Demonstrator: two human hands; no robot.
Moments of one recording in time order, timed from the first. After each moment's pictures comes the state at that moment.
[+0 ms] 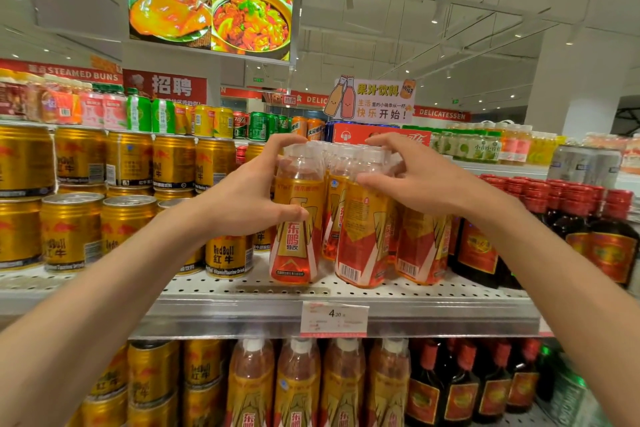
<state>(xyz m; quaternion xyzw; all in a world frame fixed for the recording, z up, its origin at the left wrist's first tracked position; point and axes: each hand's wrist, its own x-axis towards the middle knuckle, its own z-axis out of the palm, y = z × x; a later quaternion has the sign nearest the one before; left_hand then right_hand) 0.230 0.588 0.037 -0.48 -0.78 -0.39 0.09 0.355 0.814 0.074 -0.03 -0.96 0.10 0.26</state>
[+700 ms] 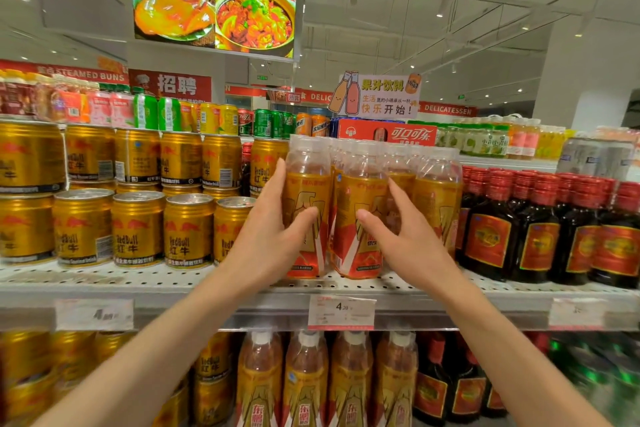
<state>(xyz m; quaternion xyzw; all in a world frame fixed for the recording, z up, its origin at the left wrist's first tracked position) 0.260 0.604 -0.026 -0.39 -0.74 -0.53 0.14 0.354 0.791 -0.026 -0.06 -0.87 0.35 0.34</state>
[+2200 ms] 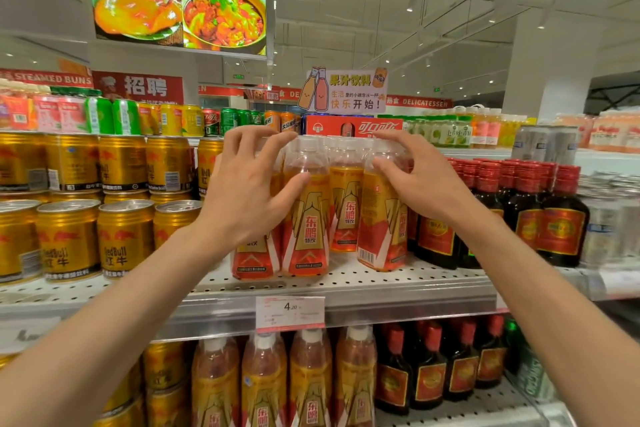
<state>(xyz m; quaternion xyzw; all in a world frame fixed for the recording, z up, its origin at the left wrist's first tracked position) 0.247 0.655 0.017 -0.41 -0.77 -0.27 0.41 0.382 0.874 0.044 -0.07 -0.90 0.16 0.40</state>
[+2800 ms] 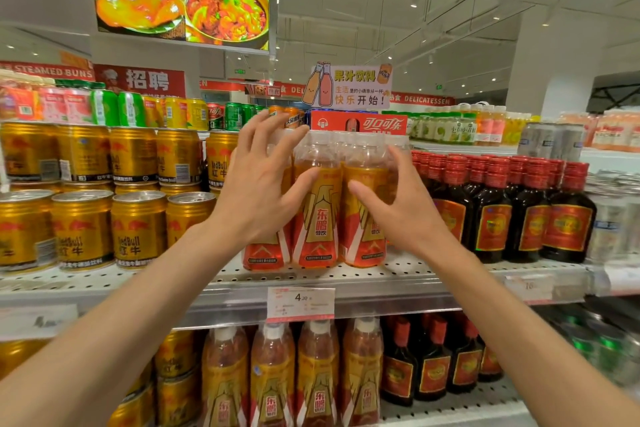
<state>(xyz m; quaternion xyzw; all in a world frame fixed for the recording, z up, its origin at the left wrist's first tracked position) 0.247 0.652 0.009 -0.44 -0.75 -0.31 0.40 0.367 0.838 -0.007 -0.09 -0.86 0.28 0.42</state>
